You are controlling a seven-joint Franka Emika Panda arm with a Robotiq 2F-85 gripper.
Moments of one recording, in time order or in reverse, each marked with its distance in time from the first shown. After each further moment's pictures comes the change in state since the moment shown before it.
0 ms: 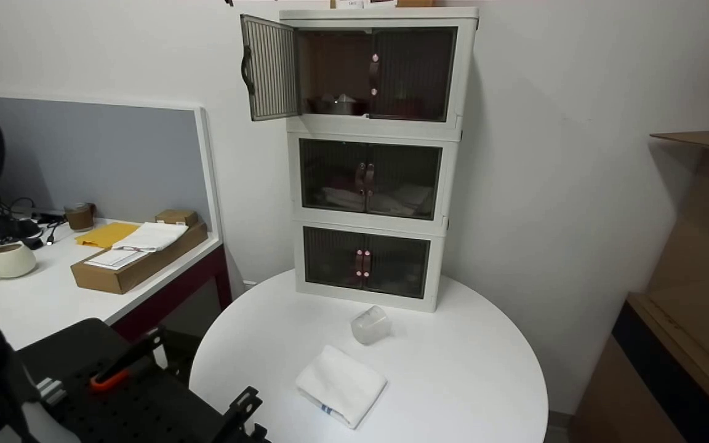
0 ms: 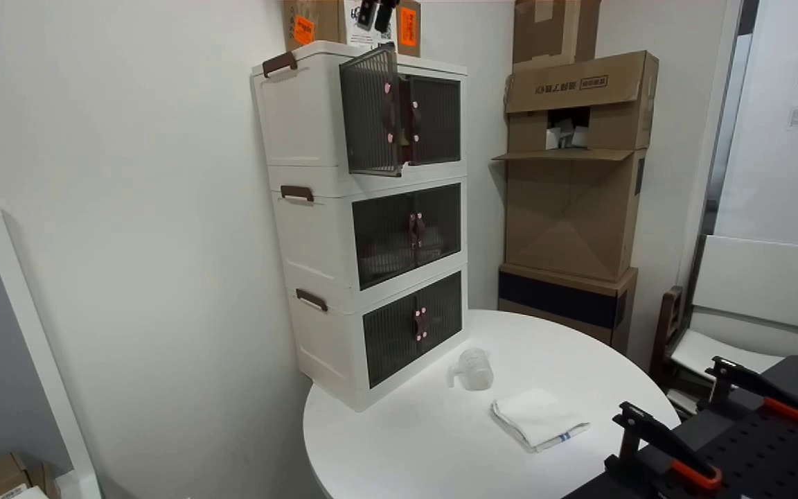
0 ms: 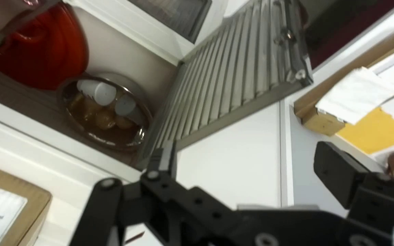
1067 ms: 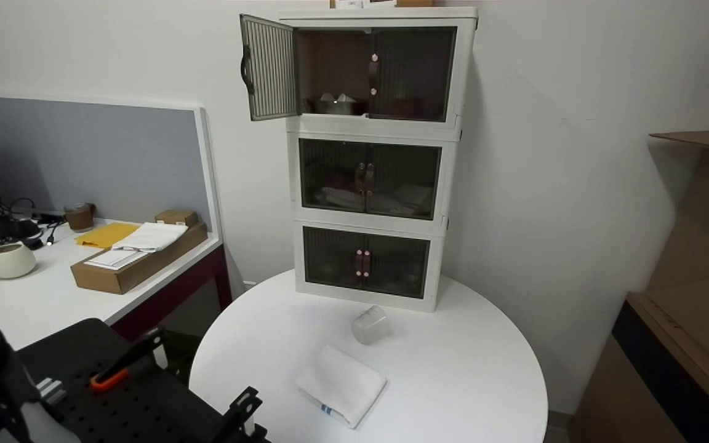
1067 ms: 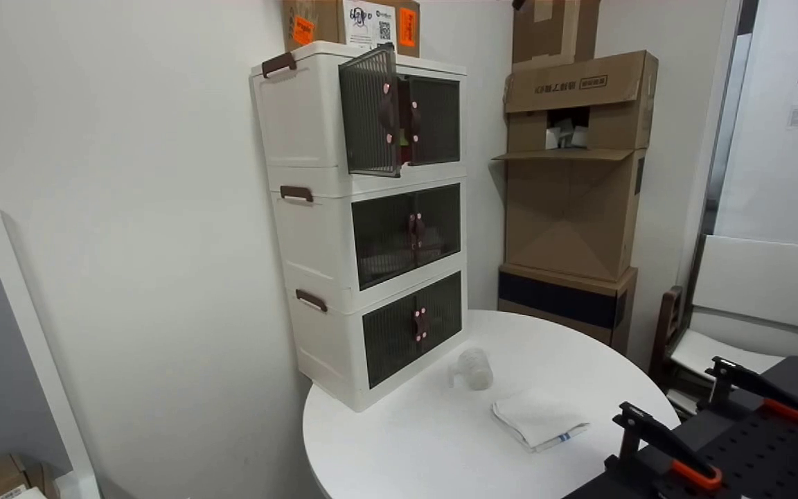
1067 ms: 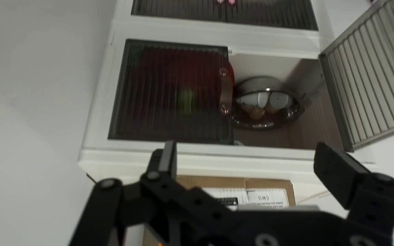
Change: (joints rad) arm -0.090 -0.164 -0.420 -0.113 0.308 0.064 -0.157
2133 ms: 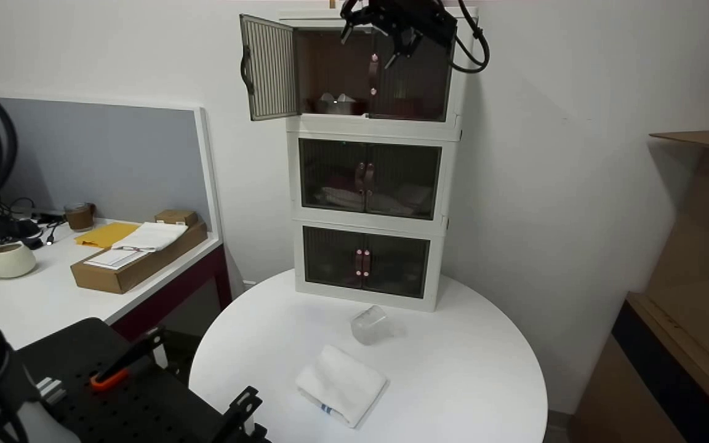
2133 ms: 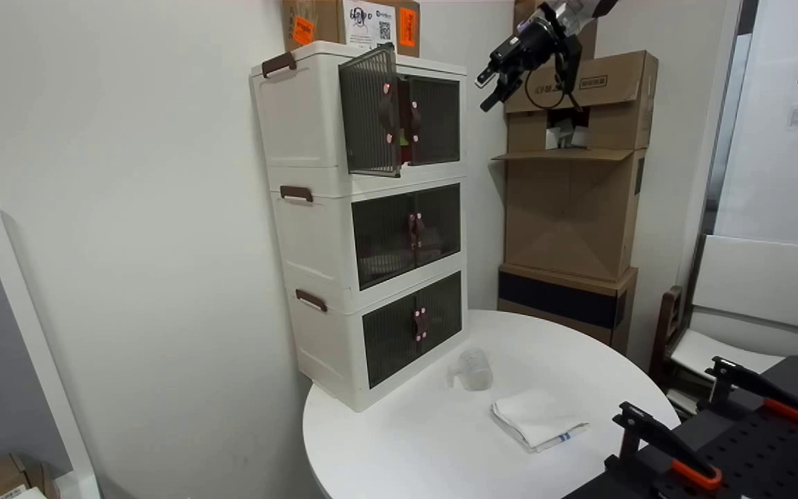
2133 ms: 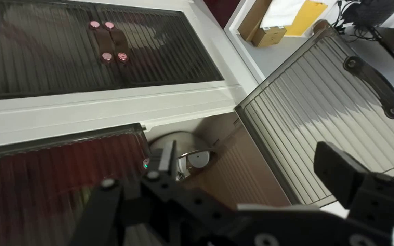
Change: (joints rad) arm -0.153 0.387 -0.003 0.118 0.520 -0.412 -0.434
